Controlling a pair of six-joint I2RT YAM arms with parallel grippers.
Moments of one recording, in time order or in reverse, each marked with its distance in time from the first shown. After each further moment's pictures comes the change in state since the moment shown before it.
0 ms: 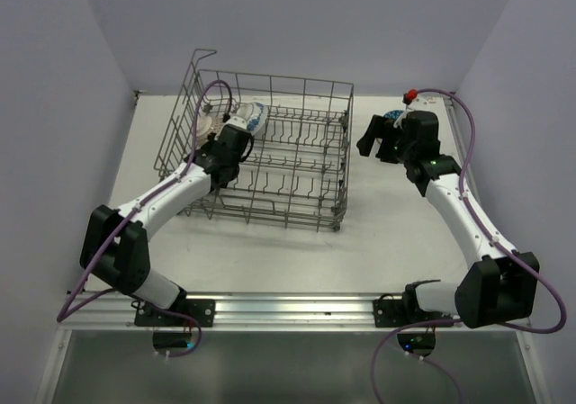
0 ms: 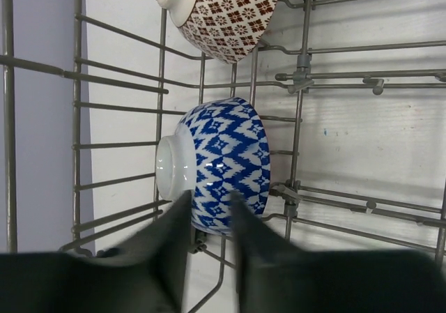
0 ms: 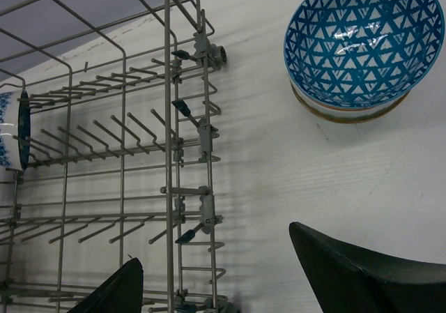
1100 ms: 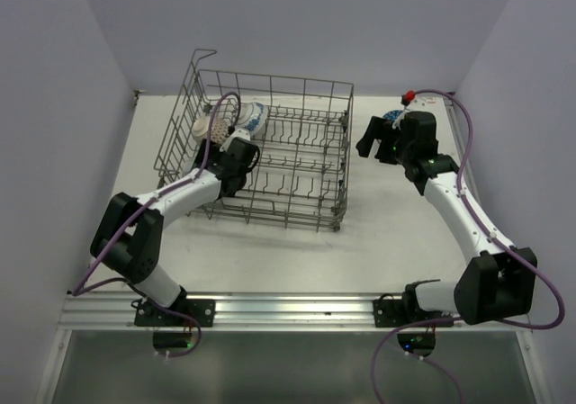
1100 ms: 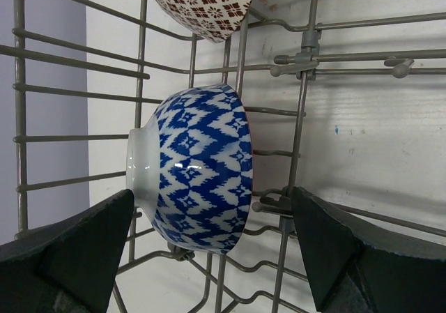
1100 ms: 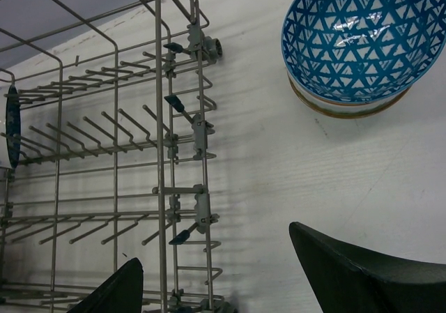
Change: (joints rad) left arm -0.013 0.084 -0.109 0.147 -0.102 0.002; right arm 0.000 0.020 -0.003 0.000 0.000 0.000
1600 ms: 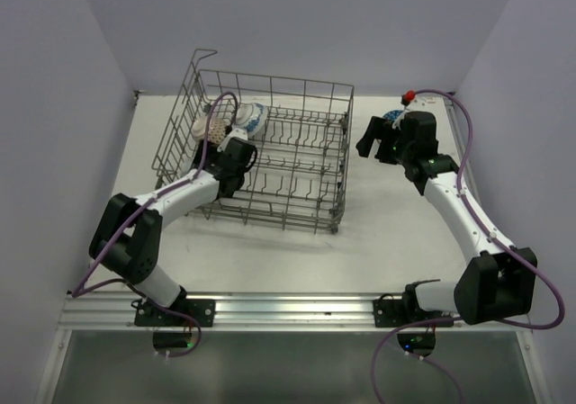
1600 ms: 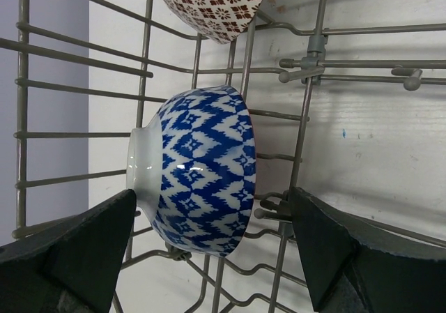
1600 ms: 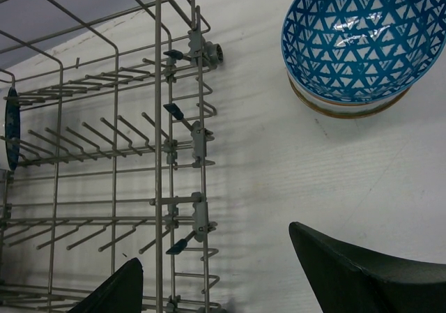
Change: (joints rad) left arm 0.014 -0.007 -0.015 0.025 -0.002 0.001; right arm 0.000 0.000 0.000 0.001 0.000 0.000
